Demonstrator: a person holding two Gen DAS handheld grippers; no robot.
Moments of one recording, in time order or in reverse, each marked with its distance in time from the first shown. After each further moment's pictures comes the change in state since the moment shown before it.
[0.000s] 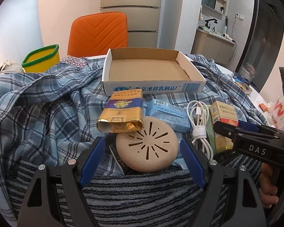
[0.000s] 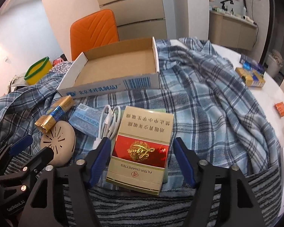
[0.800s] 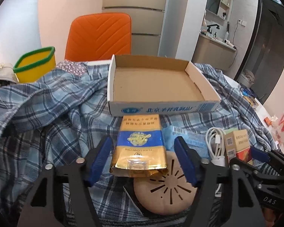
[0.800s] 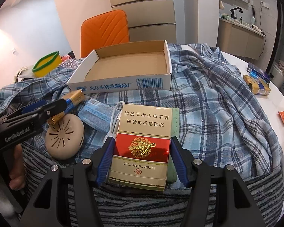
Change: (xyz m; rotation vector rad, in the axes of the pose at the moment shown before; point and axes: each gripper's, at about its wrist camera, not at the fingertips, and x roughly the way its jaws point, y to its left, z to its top) left arm 0.037 0.032 0.035 -0.032 -0.009 -0.043; right arm -0.005 0.016 -0.008 -0.089 -0.043 0.021
